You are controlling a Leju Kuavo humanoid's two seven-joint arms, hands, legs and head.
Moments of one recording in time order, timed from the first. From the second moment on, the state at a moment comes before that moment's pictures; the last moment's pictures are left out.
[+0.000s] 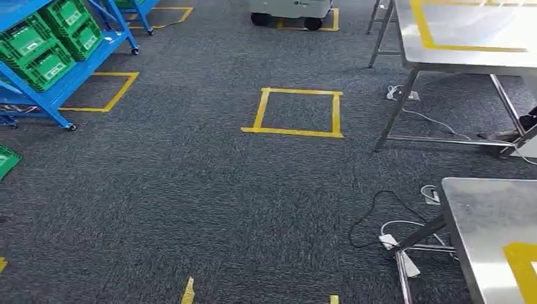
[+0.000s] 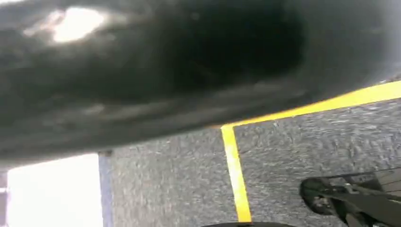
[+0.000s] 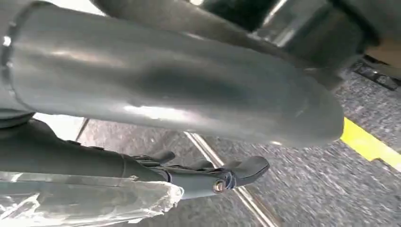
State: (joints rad) left arm -0.04 -0.13 0.54 -0.21 -0.83 0.20 0.10; right arm -0.12 0.13 1.55 -0.13 -0.82 -0.36 0.10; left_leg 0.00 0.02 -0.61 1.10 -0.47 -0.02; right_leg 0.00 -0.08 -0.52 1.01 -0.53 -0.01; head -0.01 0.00
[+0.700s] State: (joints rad) left arm -0.04 -0.13 0.56 -0.21 -0.83 0.20 0.10; right arm -0.13 0.13 1.55 -0.13 -0.82 -0.36 0.10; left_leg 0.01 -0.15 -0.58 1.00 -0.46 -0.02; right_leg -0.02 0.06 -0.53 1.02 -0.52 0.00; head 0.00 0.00
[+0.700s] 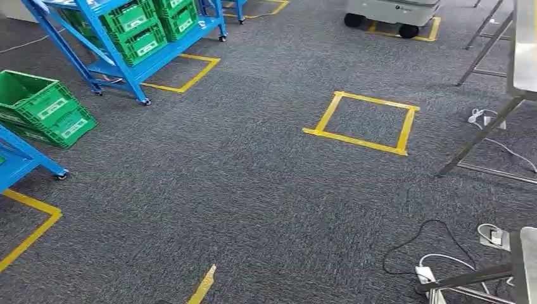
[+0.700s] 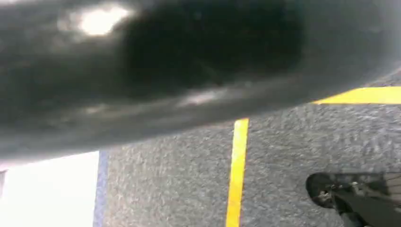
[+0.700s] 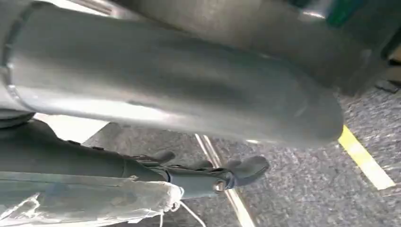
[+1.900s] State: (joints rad) left arm -0.05 -0.14 0.57 -0.21 -0.87 0.20 0.10; right arm -0.12 0.13 1.56 -0.13 -0.68 -0.39 0.12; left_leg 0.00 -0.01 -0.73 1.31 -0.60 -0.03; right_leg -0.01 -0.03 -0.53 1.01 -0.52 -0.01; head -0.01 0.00
